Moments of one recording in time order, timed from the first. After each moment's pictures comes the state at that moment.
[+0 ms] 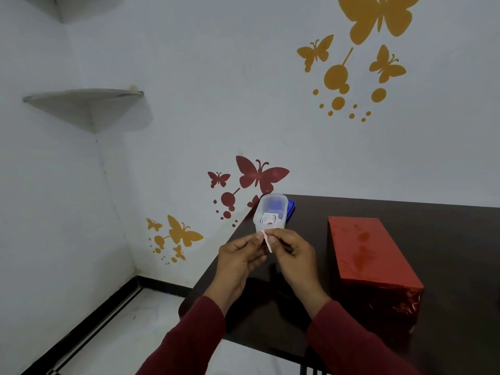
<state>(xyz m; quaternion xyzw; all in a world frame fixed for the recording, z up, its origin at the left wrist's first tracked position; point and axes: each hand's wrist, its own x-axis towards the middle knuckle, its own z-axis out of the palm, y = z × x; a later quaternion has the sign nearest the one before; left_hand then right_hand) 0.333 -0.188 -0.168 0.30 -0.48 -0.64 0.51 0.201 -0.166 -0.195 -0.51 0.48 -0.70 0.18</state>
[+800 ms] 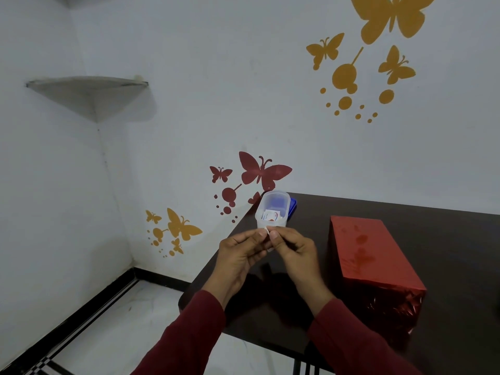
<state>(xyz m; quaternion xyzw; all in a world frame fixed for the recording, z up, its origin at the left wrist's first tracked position) 0.338 -0.186 -0.164 0.28 -0.46 -0.67 0.52 0.202 -0.161 -0.190 -0.51 0.44 -0.70 0.24</state>
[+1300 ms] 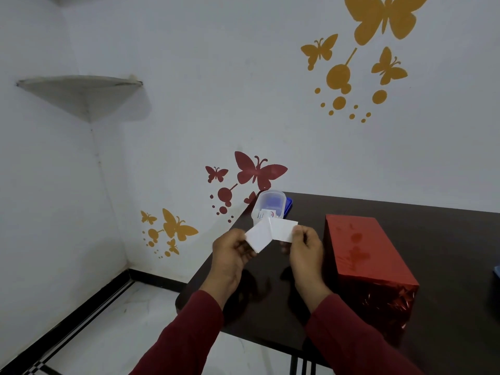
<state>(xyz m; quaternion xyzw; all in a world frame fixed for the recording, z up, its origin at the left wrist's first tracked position) 0.335 -0.188 -0.161 0.34 -0.39 -0.64 0.57 0.193 -0.177 -0.193 -0.29 0.59 -0.73 0.20</state>
